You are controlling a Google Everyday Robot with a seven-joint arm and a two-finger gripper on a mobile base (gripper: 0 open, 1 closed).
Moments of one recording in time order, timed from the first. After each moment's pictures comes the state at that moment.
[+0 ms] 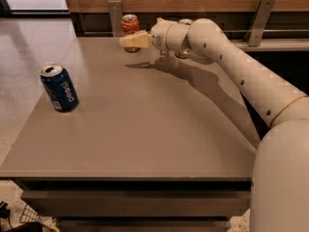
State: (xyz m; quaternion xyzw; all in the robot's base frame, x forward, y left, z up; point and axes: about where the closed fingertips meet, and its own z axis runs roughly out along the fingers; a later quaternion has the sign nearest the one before) arm 0.835 0.029 0.903 -0.32 0.68 0.26 0.60
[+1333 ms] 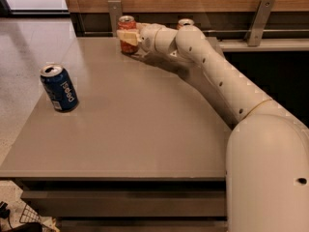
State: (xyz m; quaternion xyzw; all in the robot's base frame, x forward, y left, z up) arm 0.868 0.075 0.888 -0.31 0.65 0.31 0.62
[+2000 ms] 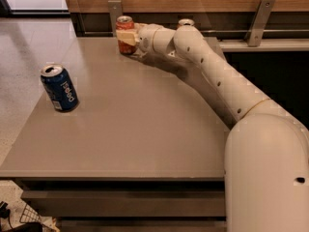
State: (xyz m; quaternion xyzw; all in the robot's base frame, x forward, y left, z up) arm 0.867 0.082 0.886 -0.32 0.65 0.31 0.61
